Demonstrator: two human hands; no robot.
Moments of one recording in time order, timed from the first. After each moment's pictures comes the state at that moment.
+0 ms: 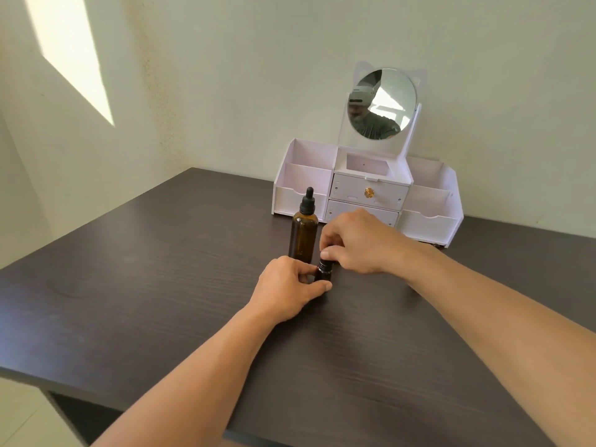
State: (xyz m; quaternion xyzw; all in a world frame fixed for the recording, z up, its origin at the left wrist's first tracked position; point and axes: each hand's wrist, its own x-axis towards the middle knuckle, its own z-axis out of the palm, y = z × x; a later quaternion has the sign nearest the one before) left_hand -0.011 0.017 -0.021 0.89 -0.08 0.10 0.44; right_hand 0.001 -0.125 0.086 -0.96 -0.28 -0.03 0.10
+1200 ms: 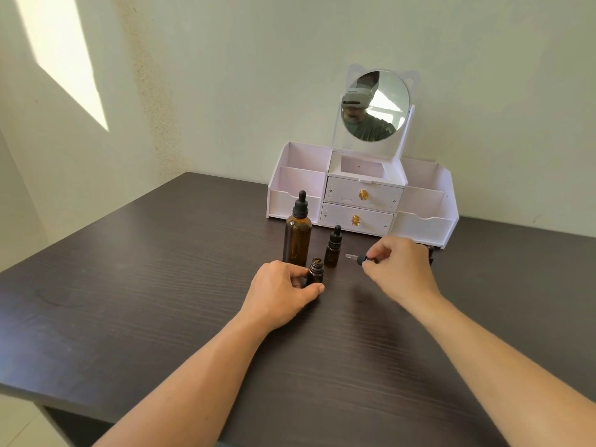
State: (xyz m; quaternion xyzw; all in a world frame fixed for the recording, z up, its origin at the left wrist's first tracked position) left_hand -0.012 0.016 -0.022 0.89 -0.07 0.10 0.44; right_hand 0.006 -0.185 0.026 -0.93 -0.02 -0.19 0.32
